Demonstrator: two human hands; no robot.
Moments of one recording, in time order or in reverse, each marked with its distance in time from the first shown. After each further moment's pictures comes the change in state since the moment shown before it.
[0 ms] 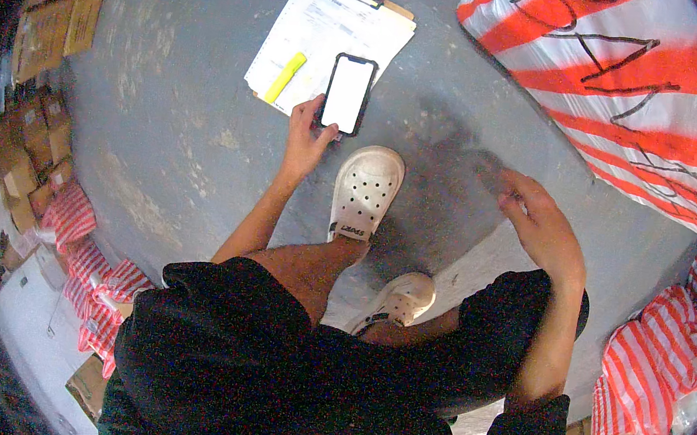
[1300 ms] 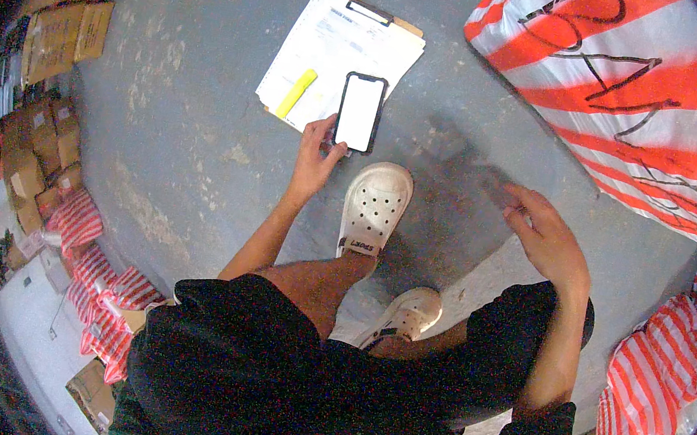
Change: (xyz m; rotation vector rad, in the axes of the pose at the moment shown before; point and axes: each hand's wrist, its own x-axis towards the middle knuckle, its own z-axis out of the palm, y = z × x) left_hand -0.003 0.005 -0.006 -0.098 -0.047 0.002; right_hand 0.005 0.001 -0.001 -0.008 -0.018 0.001
